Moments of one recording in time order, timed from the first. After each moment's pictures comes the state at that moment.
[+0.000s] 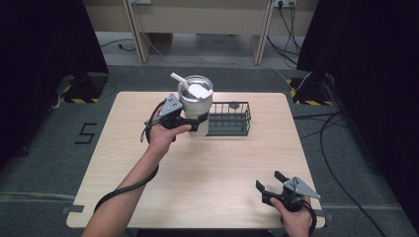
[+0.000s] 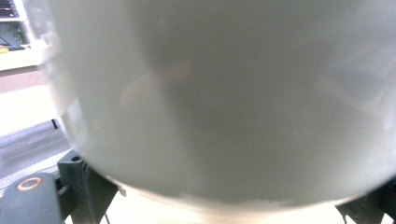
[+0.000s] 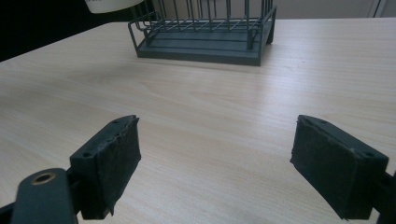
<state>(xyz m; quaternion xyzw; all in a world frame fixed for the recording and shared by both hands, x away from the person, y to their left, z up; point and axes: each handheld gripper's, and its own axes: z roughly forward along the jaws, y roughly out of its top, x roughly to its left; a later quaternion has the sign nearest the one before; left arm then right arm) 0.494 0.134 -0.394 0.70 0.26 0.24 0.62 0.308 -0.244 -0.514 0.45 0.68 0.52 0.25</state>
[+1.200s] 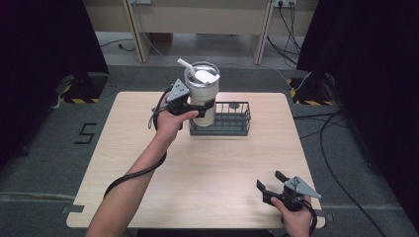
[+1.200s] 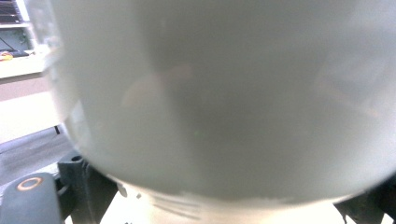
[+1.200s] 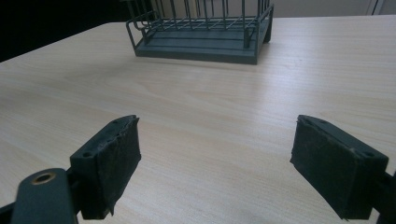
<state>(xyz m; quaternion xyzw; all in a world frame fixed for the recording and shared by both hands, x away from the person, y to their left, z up) 0.526 0.115 -0.369 0.69 0.26 0.25 0.63 0.310 -0.246 -0.515 0.45 0.68 0.52 0.25</state>
